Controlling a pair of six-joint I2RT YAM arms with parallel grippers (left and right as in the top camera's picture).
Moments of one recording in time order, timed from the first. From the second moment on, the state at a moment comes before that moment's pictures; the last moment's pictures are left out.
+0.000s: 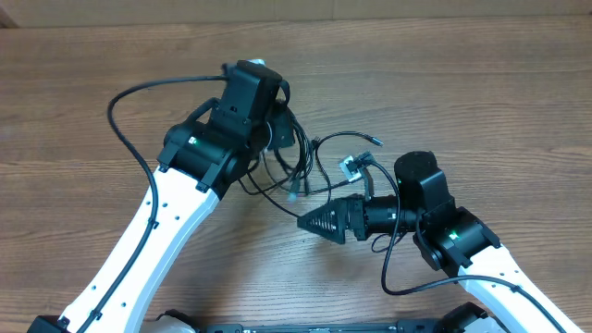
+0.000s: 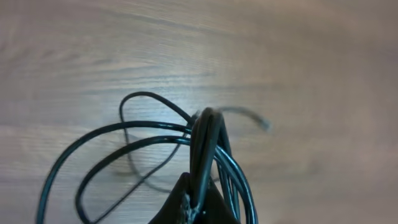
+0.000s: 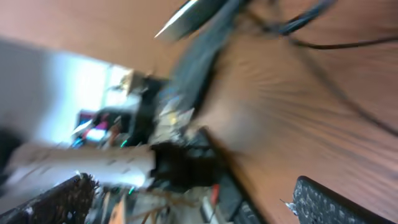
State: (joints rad) left arm -0.50 1.46 1.50 -0.91 -0.06 -0.58; right arm 0.51 1.08 0.68 -0.20 -0.90 0.69
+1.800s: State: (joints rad) left arm -0.38 1.26 1.50 -1.07 0.67 0.17; right arm 0.51 1.08 0.69 -0.54 -0.06 0.80
